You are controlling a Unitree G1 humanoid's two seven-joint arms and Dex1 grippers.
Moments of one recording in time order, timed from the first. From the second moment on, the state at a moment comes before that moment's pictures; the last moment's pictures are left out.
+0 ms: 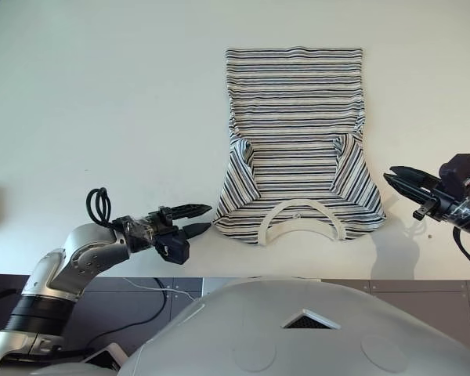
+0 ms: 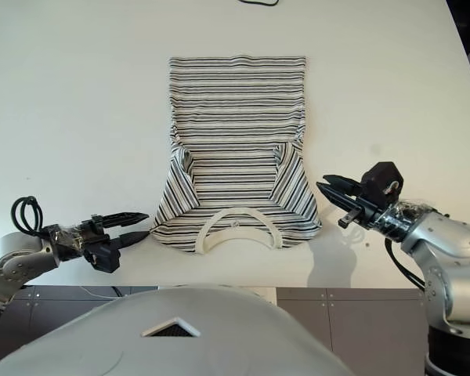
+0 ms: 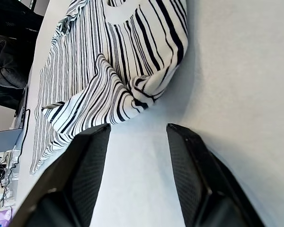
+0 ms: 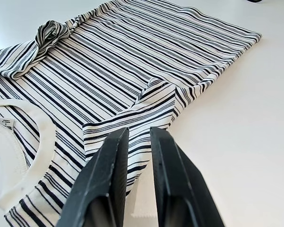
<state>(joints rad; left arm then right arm) 0.38 0.87 -0.14 -0.05 0.44 -0.87 -0.58 0.45 -0.76 -0.30 -0.53 0.46 0.53 0.81</state>
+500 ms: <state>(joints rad) 0.34 0.84 -0.24 -0.05 0.44 -0.81 -0.57 0.45 -0.78 -0.27 -0.51 0.41 0.52 0.84</state>
